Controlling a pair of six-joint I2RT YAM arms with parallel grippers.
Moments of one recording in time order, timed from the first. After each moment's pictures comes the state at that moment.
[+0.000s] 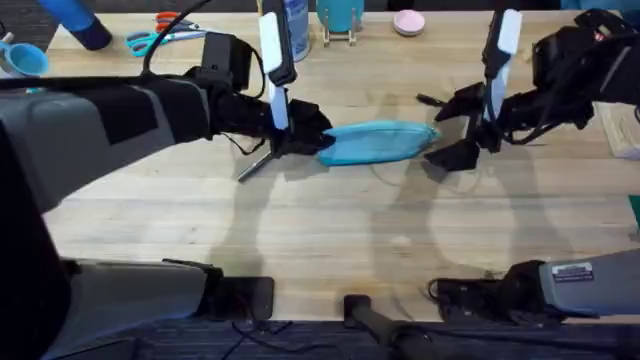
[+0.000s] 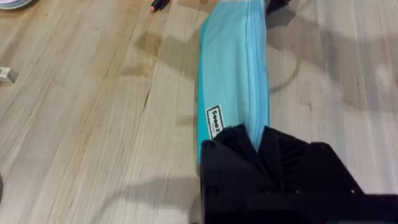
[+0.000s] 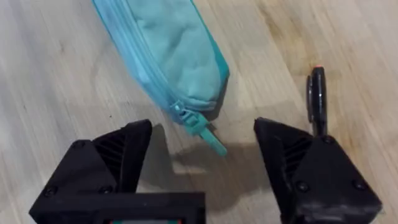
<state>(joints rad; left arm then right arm) -0.16 1.53 0.78 -0.32 0.93 1.01 -0.16 1.64 0.95 -0.71 -0.67 -1.23</state>
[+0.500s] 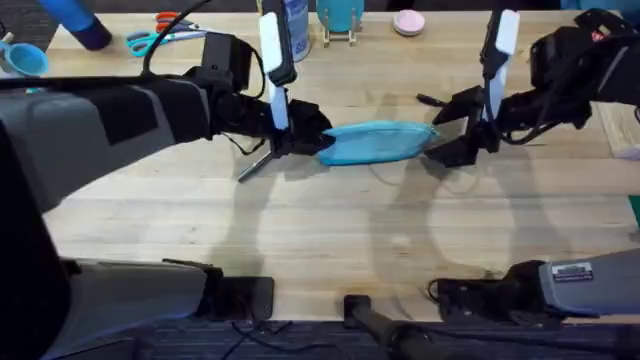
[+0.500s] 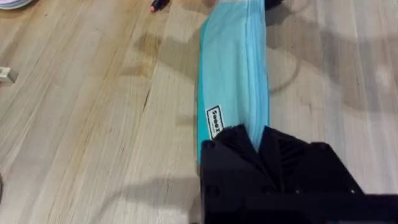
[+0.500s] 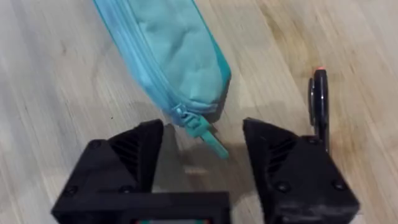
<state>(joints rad) -0.16 1.53 0.78 -0.32 0.93 1.01 -0.15 1.65 0.95 -0.71 -0.67 -1.23</state>
